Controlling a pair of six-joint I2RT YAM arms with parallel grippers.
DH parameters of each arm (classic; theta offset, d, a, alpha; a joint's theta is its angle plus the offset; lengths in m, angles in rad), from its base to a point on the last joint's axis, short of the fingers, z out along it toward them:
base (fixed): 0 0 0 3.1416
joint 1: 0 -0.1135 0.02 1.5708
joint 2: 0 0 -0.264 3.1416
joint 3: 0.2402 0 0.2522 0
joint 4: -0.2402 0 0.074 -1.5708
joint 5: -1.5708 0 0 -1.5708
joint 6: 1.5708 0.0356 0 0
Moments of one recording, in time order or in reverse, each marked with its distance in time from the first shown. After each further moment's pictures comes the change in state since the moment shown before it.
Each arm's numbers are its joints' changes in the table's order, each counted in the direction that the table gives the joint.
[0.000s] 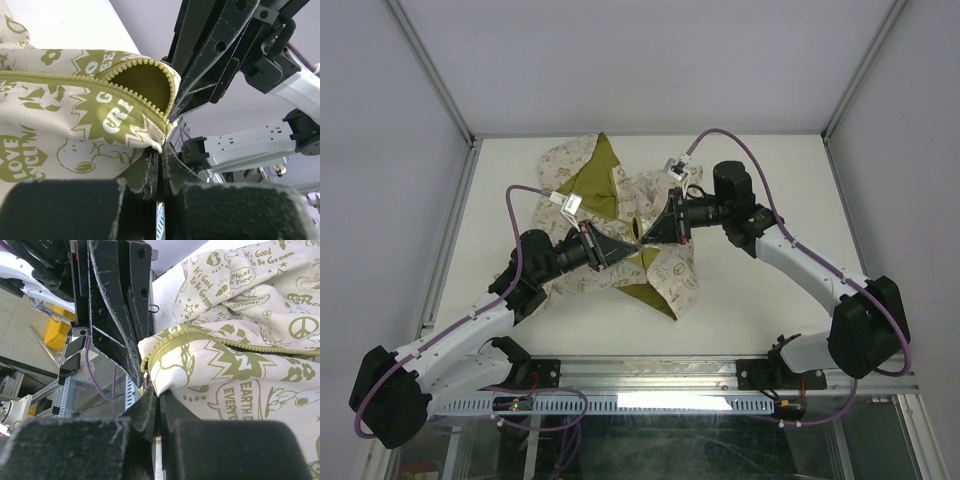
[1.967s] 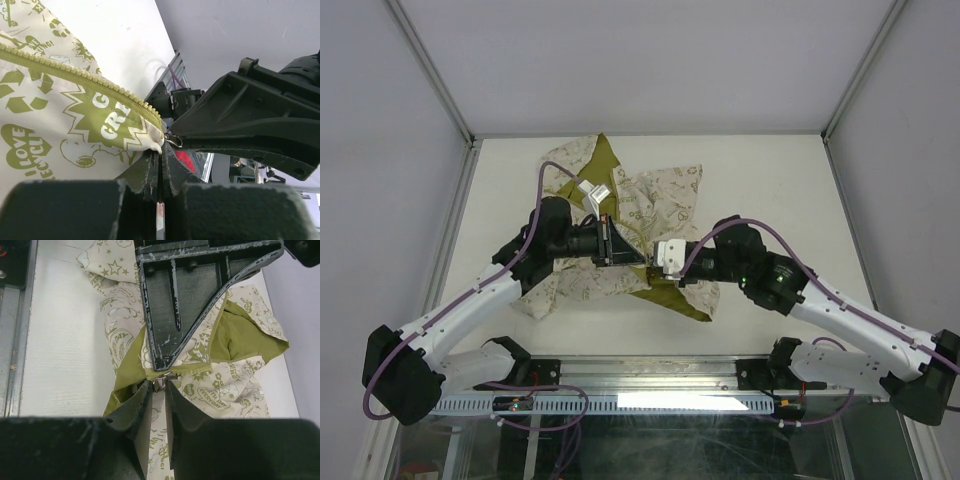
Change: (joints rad) left arm -0.035 0.178 0.304 -0.468 -0.289 0.057; right arm -0.394 -0.405 -0.134 -0.317 -0.689 -0.994
